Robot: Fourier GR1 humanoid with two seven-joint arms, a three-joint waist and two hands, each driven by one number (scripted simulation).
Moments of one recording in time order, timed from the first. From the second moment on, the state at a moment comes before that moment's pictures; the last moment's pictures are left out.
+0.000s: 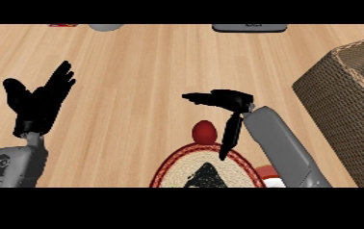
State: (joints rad) left arm -0.22 0.33 0.09 -1.39 0.13 -0.01 0.23; right arm -0.63 -0.12 0.29 -0.90 0.19 0.77 -0.08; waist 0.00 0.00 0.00
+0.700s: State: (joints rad) left arm -0.22 0.29 0.12 -1.37 0.09 -0.03 0.21; right arm -0.55 -0.09 0.25 -0.98 0.27 0.84 -0.13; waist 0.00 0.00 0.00
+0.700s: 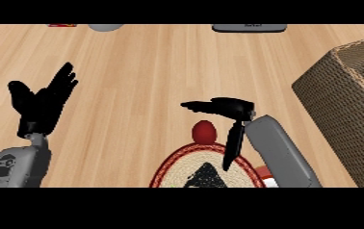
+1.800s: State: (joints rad) left arm -0.22 0.27 0.16 -1.37 0.05 -0.04 0.22; right arm -0.48 -0.02 0.27 -1.03 0.55 0.63 -0.09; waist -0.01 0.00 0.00
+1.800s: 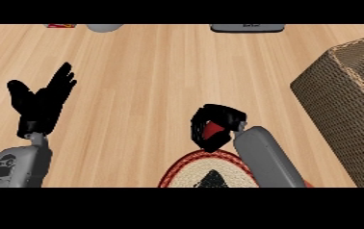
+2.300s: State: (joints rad) left arm -0.21 0.27 0.16 -1.38 0.06 -0.05 0.22; right arm -0.57 -0.02 0.03 -0.99 0.76 0.03 0.54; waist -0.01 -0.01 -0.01
